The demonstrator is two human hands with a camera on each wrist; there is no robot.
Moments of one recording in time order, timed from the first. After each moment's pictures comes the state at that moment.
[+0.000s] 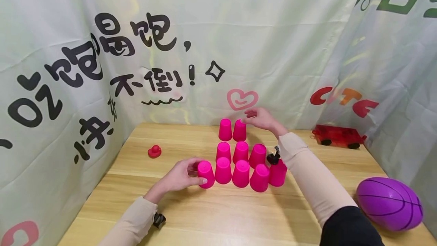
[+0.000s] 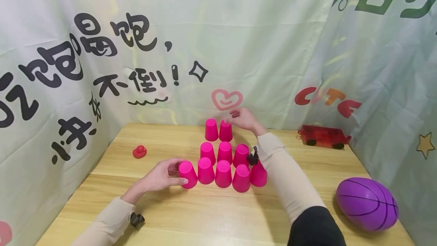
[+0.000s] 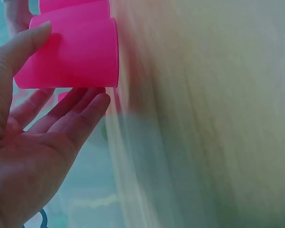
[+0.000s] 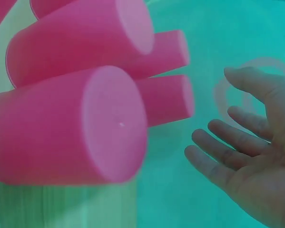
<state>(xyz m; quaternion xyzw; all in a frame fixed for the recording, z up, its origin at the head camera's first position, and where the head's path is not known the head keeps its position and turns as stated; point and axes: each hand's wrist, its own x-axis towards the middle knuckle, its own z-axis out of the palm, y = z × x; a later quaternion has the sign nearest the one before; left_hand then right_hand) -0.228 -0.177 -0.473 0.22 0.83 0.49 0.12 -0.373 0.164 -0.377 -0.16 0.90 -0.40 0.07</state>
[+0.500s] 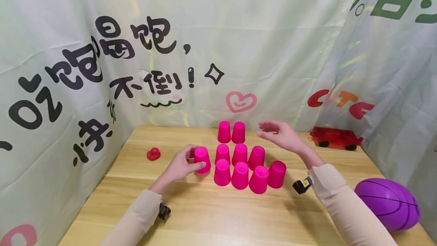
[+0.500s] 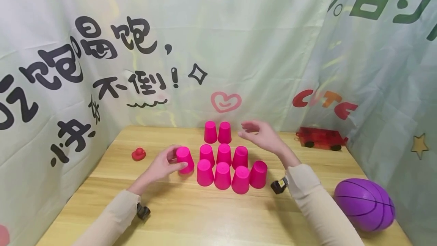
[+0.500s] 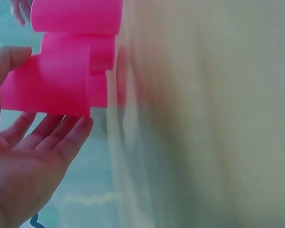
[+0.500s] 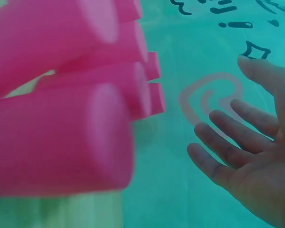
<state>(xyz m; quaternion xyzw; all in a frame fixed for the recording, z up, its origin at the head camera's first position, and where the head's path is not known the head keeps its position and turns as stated) -0.261 -0.171 -0.473 0.16 0.83 0.54 0.03 -0.297 0.217 -0.372 -0.17 0.90 -0.41 0.02</state>
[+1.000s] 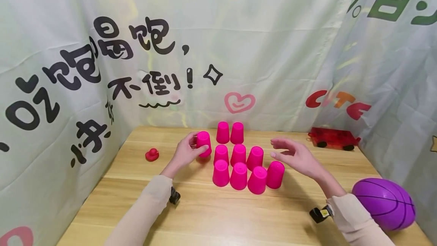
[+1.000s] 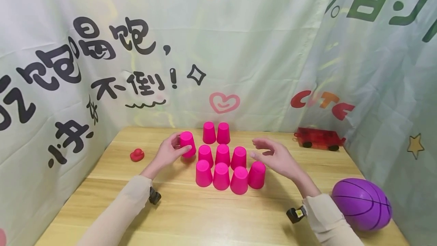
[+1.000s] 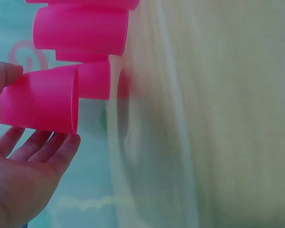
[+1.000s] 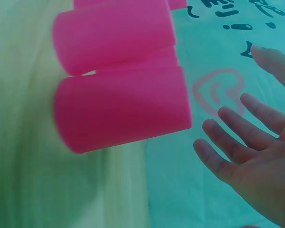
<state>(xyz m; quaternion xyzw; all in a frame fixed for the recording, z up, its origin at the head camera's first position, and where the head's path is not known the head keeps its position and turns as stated) -0.304 -0.150 -0.467 0.11 0.82 0.57 -0.03 -0.237 0.252 -0.404 -0.17 0.88 -0.44 0.00</state>
